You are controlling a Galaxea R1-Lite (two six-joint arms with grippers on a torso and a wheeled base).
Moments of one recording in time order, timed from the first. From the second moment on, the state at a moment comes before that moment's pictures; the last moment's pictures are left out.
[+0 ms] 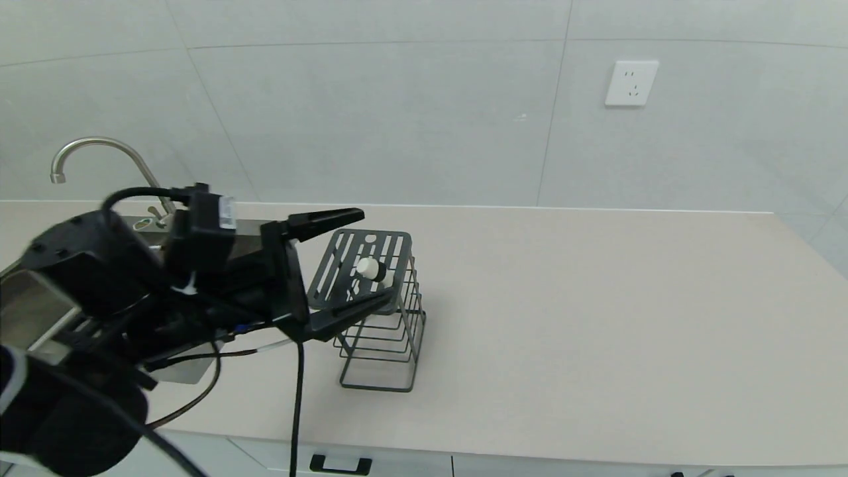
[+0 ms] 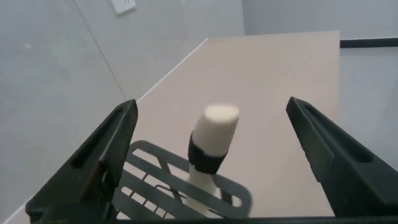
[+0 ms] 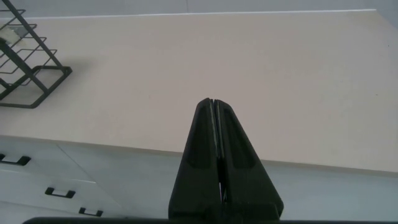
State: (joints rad) left arm -0.27 1.70 -0.53 -1.43 -0.90 0.19; right arm 0.00 0.00 0.00 -0.06 0.09 0.05
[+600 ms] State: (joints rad) left arm -0.12 0.64 -0.12 -0.81 -0.85 0.06; right arm 0.00 0.00 0.00 -0.06 0.09 0.05
